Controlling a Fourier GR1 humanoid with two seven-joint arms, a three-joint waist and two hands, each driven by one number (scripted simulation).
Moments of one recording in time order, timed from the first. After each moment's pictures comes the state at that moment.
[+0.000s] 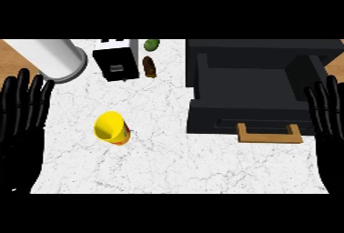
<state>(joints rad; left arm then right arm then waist) -0.02 0.09 -0.02 -2.10 0.01 0.02 -0.01 0.03 -0.09 -0.01 -2.10 0.01 0.00 -0.01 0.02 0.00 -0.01</state>
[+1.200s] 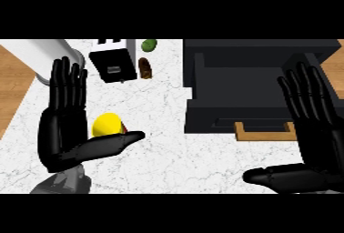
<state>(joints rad) -0.16 0.00 -0.14 -1.88 -0.02 0.36 0.02 -0.09 -0.07 0.01 -2.03 -0.09 0.07 0.11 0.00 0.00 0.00</state>
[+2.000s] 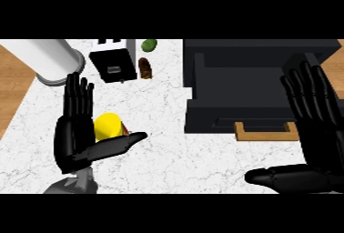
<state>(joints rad) -0.09 0.00 -0.16 -1.77 0.00 0.42 -0.06 -0.09 -0.06 0.00 -2.05 -0.09 0.07 0.11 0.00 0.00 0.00</state>
